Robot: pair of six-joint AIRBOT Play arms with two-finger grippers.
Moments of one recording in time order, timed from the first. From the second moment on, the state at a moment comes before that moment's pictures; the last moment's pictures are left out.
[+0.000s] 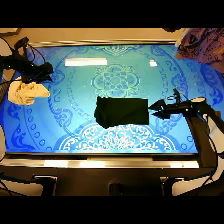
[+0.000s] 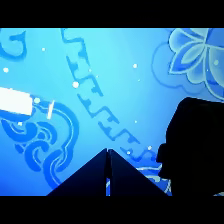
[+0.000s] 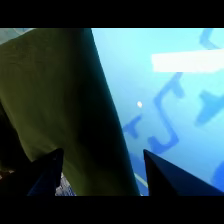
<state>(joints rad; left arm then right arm) -0.04 -1.66 2.01 1.41 -1.57 -1.87 -0.28 -1.73 1.14 -0.58 1.21 1.12</state>
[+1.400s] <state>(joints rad) -0.04 -1.66 2.01 1.41 -1.57 -1.87 -0.46 -1.73 1.75 -0.72 1.04 1.66</state>
